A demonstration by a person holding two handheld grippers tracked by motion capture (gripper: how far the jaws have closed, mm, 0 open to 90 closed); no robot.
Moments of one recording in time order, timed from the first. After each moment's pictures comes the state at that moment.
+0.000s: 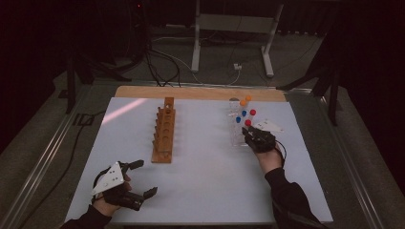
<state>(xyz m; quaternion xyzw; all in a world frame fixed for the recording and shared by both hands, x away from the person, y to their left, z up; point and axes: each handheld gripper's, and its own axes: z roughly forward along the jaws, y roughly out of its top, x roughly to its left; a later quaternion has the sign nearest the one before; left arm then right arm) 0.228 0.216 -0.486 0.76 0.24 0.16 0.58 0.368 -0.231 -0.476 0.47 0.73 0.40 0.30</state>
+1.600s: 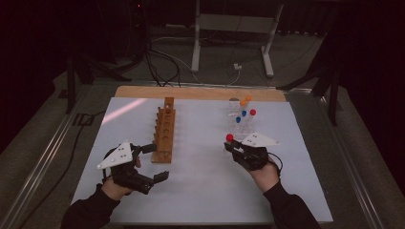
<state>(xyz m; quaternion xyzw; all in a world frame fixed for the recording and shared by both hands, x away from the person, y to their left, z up) 0.258 0.183 -0.426 0.76 0.22 0.10 0.61 0.299 -0.190 -0.437 0.35 0.79 0.46 0.22</state>
